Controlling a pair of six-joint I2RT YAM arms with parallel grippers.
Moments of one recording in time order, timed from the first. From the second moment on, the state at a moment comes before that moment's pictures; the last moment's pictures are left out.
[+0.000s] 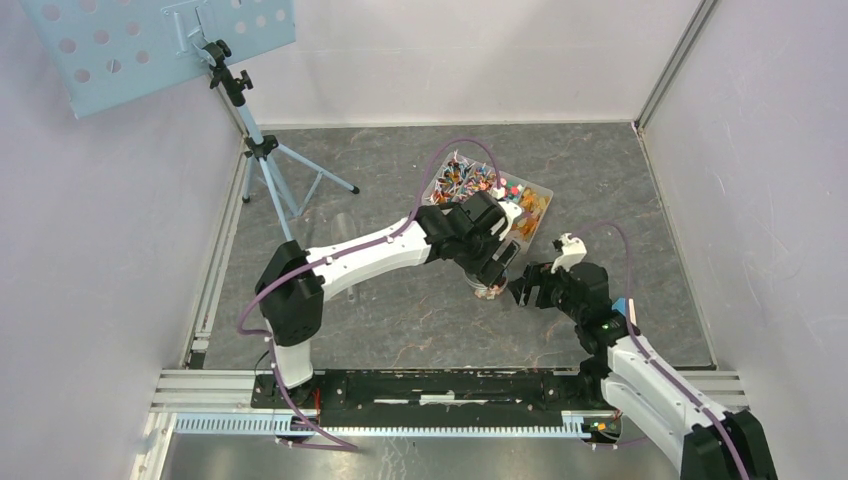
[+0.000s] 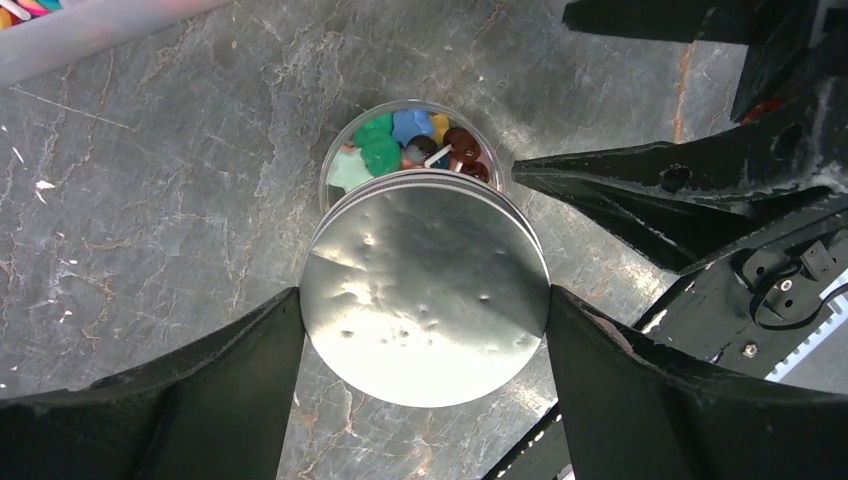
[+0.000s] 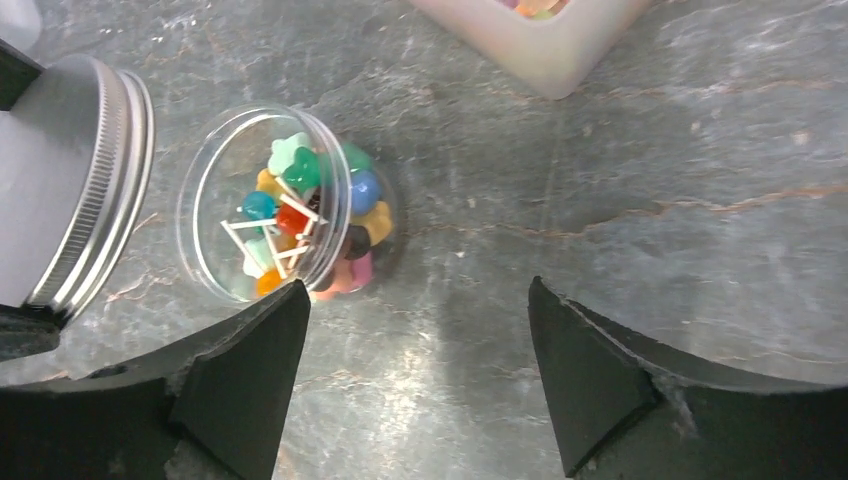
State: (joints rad) left arm -1.01 1.83 1.54 -0.66 0.03 -0.21; right arm 0.35 0.76 0.16 0.10 -0.15 0.36
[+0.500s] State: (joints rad) left arm -1.03 1.90 1.58 -0.66 -0.05 -0.21; right arm 0.35 0.40 0.17 -0.12 0.11 0.37
